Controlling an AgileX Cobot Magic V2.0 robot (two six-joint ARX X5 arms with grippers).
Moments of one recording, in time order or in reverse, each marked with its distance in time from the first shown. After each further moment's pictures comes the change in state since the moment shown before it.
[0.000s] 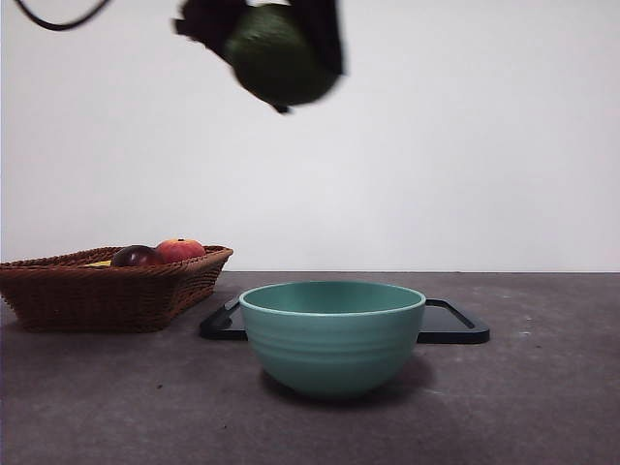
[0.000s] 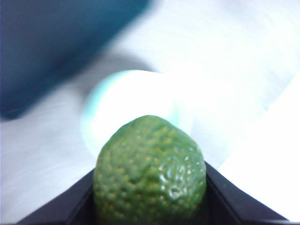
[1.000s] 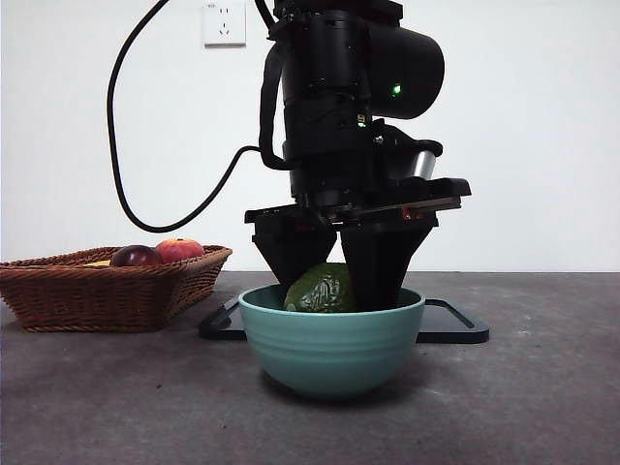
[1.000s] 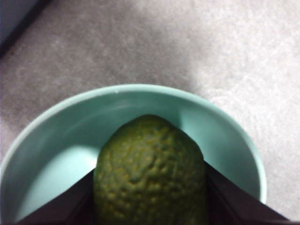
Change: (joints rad) left arm -0.072 0.377 -0.036 0.135 -0.154 -0.045; right arm 0.000 -0.006 0.000 -0.025 -0.003 0.000
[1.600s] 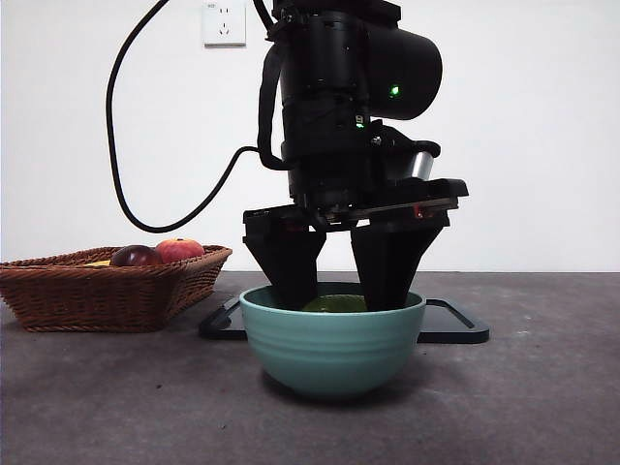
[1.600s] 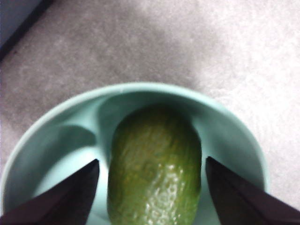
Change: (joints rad) left arm 0.003 0.000 0.000 -0.002 0.000 0.000; right arm 0.000 0.000 0.000 0.000 -0.016 0.000
